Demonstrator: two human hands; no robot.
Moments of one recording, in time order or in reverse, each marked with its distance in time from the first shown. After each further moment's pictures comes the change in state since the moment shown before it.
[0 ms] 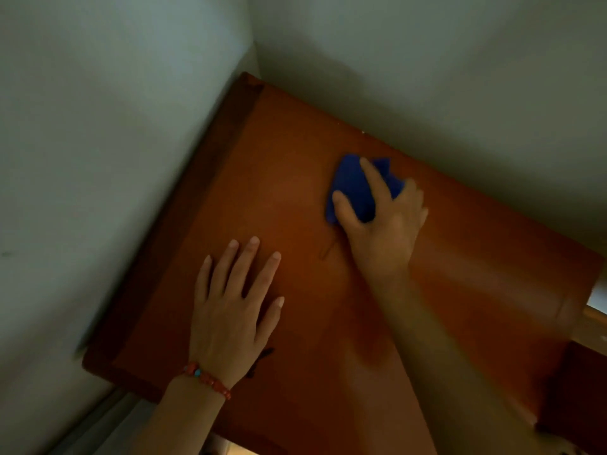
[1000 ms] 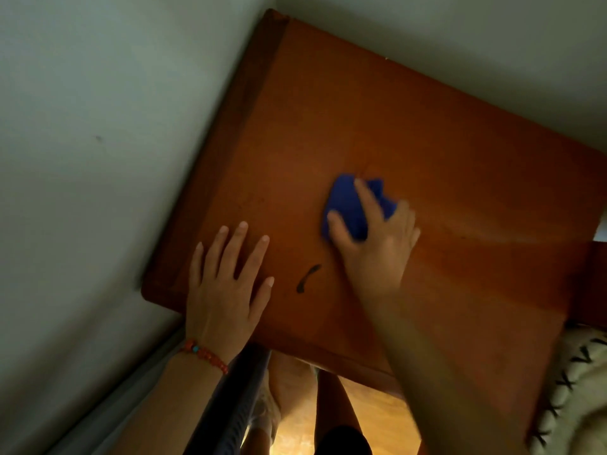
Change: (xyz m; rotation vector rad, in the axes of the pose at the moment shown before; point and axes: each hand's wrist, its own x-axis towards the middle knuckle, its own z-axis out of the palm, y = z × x) left_hand -0.081 -0.047 -0.012 0.016 -0.035 0.022; right_hand -0.137 -0.034 0.011 -0.009 0.022 0.086
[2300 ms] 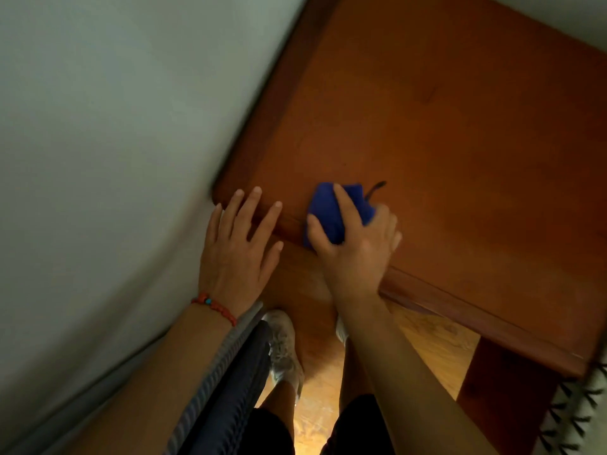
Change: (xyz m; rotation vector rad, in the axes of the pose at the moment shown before) left_hand -0.085 -0.059 0.015 0.036 0.130 0.077; right_hand -0.129 -0.063 0.032 0.004 -0.004 -0.034
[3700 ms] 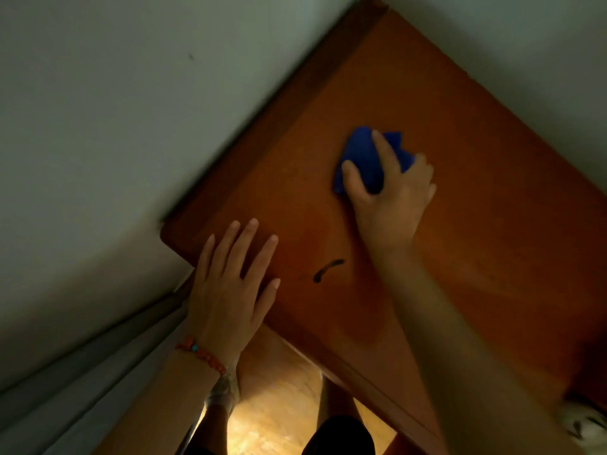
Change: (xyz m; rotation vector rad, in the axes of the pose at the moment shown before) left_hand 0.053 0.063 0.005 -0.105 -0.043 -0.272; right_hand 0.182 0.039 -0.009 -0.005 -0.106 -0.185
